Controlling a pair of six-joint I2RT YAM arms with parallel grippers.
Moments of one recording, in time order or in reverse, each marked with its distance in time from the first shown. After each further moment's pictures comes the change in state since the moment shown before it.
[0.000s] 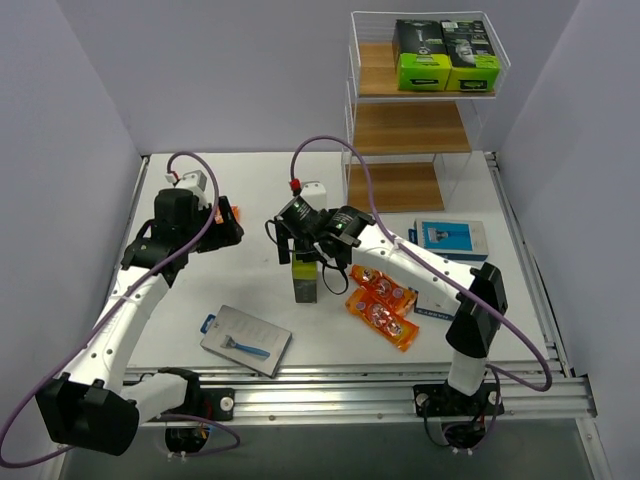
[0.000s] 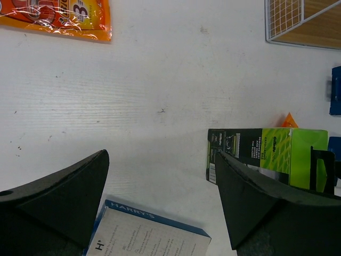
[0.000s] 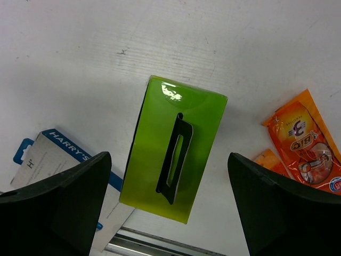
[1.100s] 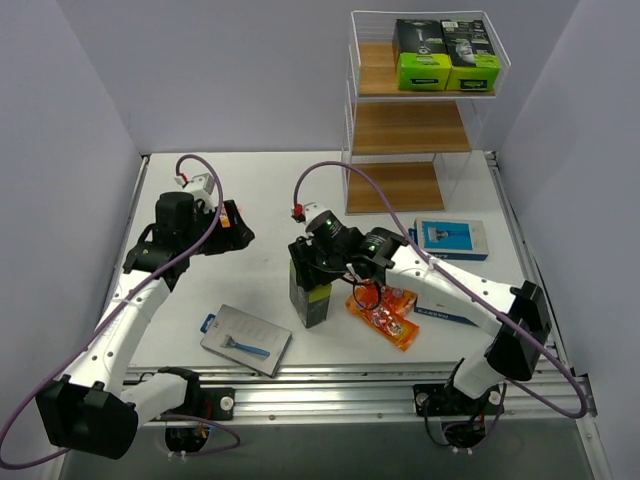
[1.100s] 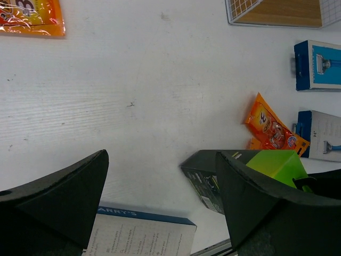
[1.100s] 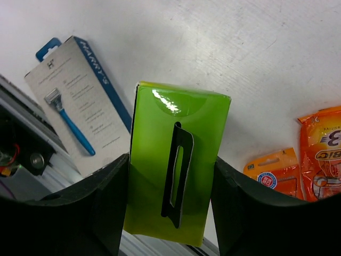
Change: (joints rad) left arm -0.007 -0.025 -0.046 0.056 0.143 0.000; right arm -0.016 -0.219 -0.328 0.192 -0.310 -0.247
